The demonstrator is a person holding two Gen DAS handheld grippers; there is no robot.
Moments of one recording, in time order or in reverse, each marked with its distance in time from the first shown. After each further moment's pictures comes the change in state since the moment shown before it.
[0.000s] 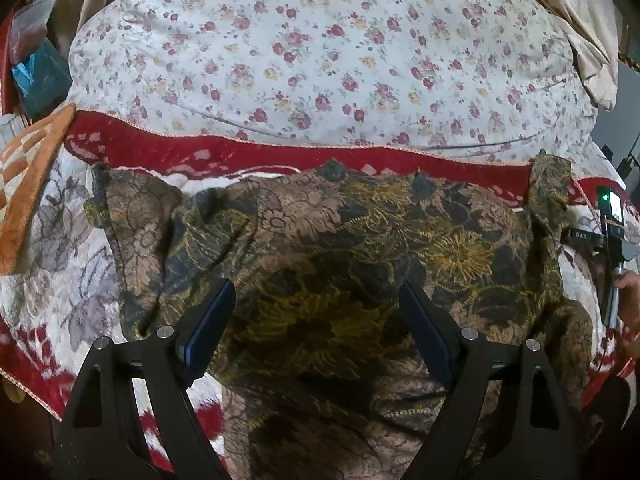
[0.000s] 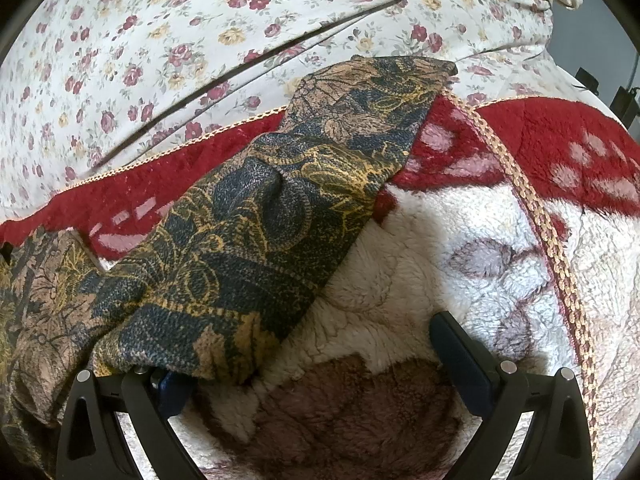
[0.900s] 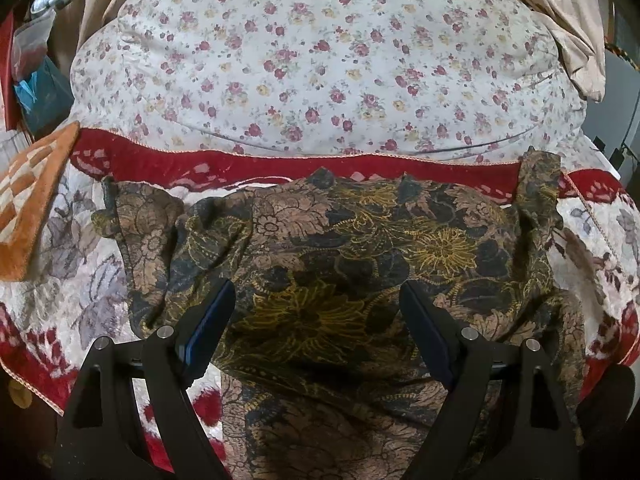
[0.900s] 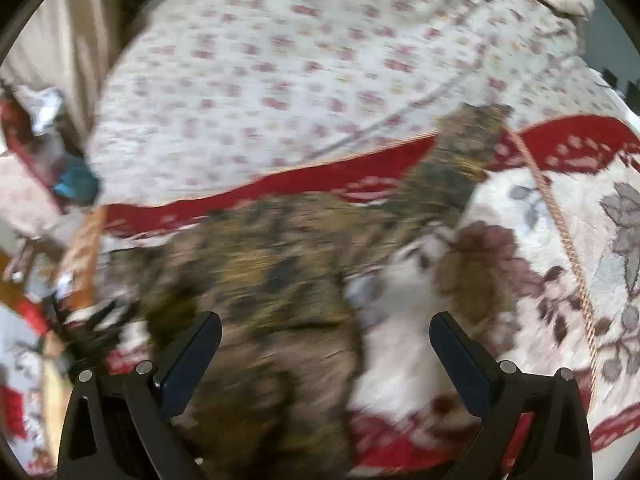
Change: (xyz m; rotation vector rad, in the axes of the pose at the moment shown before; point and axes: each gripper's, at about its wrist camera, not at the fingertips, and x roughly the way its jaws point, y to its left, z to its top) left arm -0.023 -0.013 -0.009 0.061 -0.039 0.032; right arm -0.284 0.087 -0.074 -0.026 0.010 0.459
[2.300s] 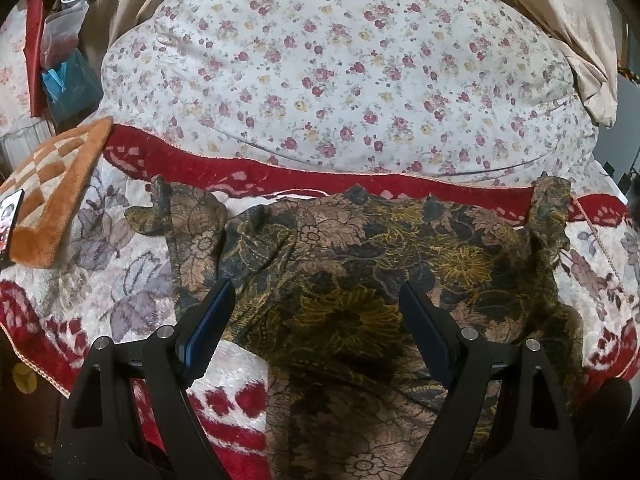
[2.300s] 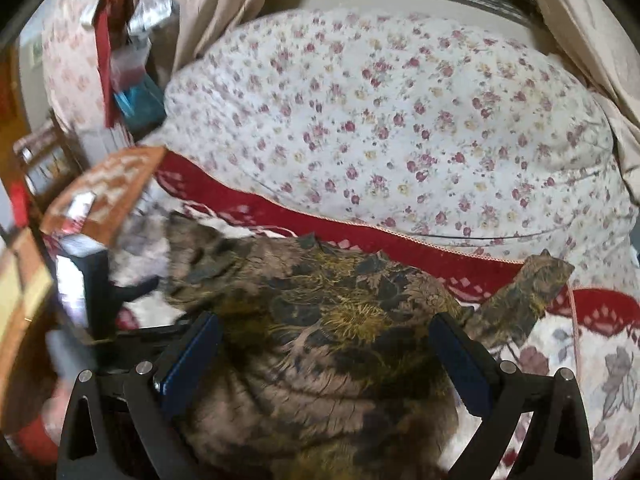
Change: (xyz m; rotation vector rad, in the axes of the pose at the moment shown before) left arm -0.026 0.038 -0.004 -0.083 -0.052 0.028; right arm 0.070 0.203 0.002 -0.418 -0.111 -0.139
